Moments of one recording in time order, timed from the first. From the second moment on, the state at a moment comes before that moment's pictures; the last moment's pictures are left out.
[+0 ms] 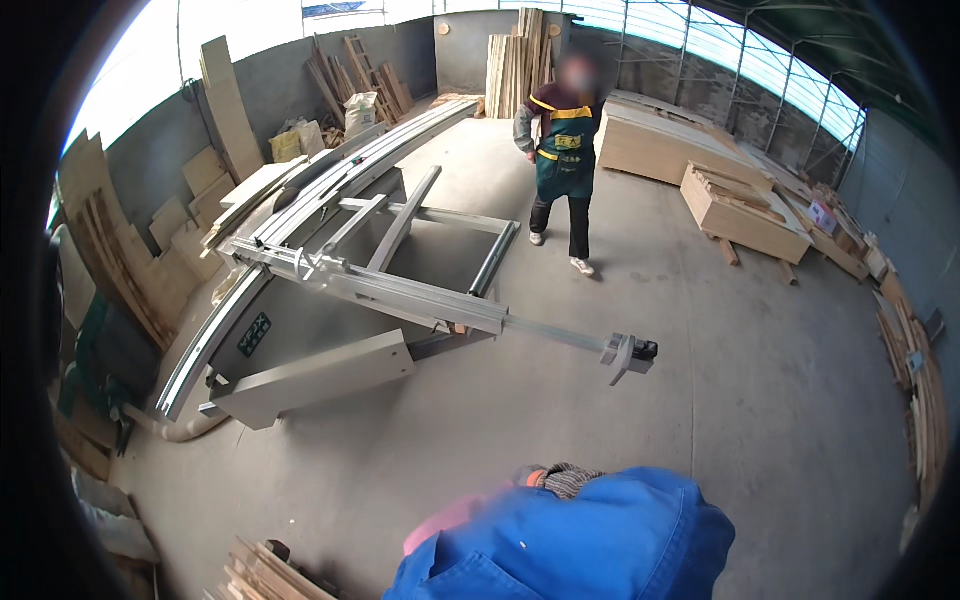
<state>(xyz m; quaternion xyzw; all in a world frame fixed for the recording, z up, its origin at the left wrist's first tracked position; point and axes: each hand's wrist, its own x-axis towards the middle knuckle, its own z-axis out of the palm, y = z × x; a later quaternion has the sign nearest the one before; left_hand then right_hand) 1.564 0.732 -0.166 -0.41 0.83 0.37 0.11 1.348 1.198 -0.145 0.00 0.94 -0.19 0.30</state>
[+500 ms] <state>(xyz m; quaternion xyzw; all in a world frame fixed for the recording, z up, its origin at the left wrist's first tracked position) 1.600 0.740 -0.195 -0.44 0.80 0.37 0.15 1.348 1.217 -0.142 0.03 0.95 -0.19 0.24</state>
